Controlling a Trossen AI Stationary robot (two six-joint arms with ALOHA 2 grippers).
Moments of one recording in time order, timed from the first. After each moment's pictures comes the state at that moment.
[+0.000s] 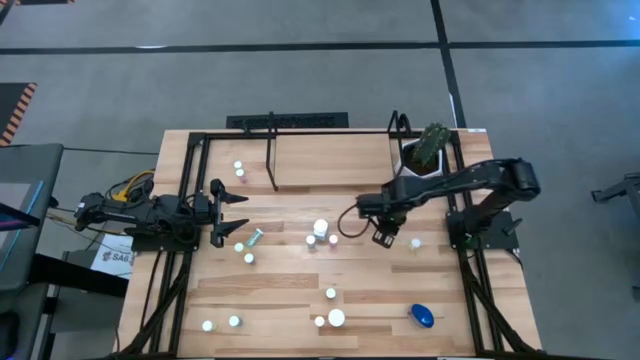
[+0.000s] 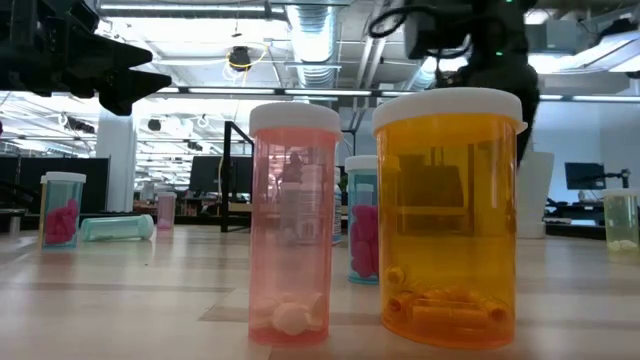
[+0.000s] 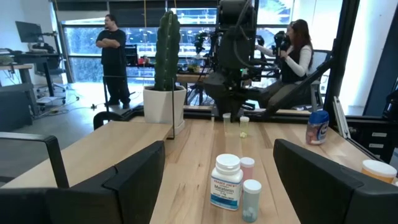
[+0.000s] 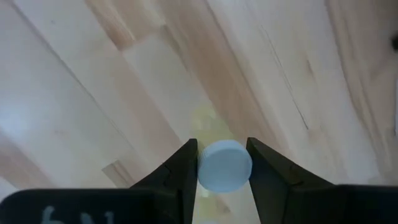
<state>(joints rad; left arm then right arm) -0.16 0.00 0.01 0.07 -0.27 0.00 0.01 1.59 1.13 -1.12 0.01 0.50</state>
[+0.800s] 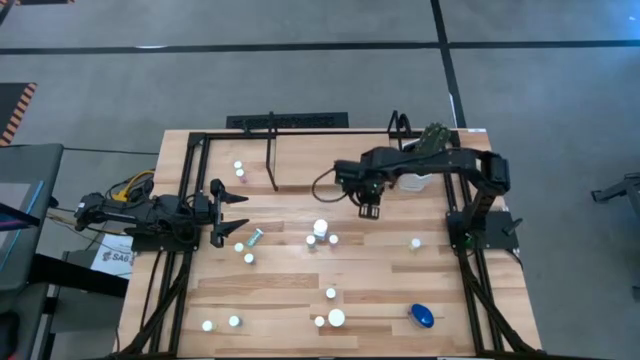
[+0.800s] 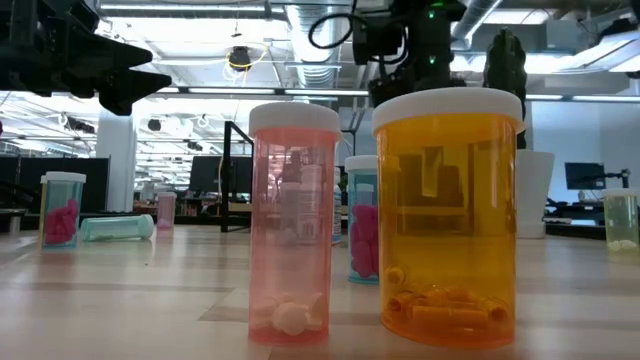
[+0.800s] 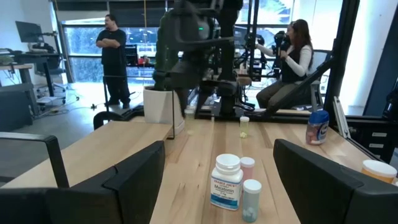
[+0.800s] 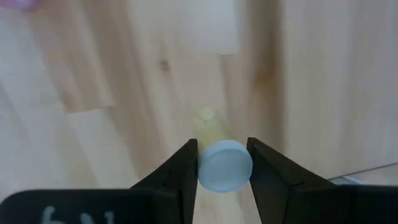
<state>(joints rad) -0.16 0.00 0.01 0.07 -0.27 0.00 -0.20 1.79 1.46 -1.19 0.13 -0.04</state>
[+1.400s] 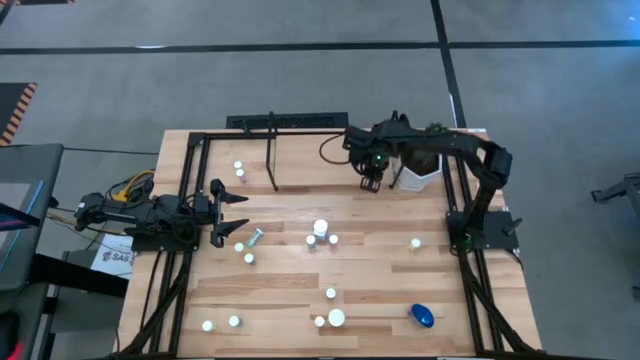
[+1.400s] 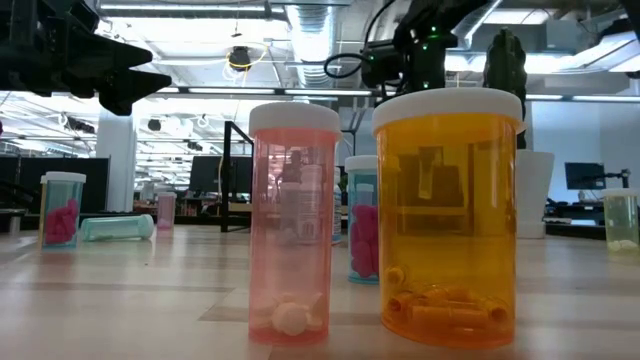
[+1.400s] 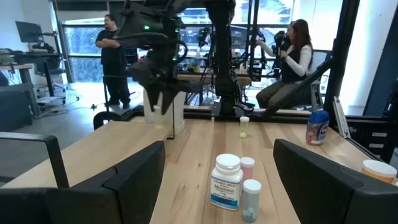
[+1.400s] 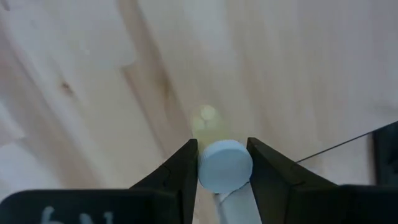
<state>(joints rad) -0.16 0.00 0.01 0.07 -0.27 0.00 -0.44 1.79 1.46 -1.13 0.14 -0.12</state>
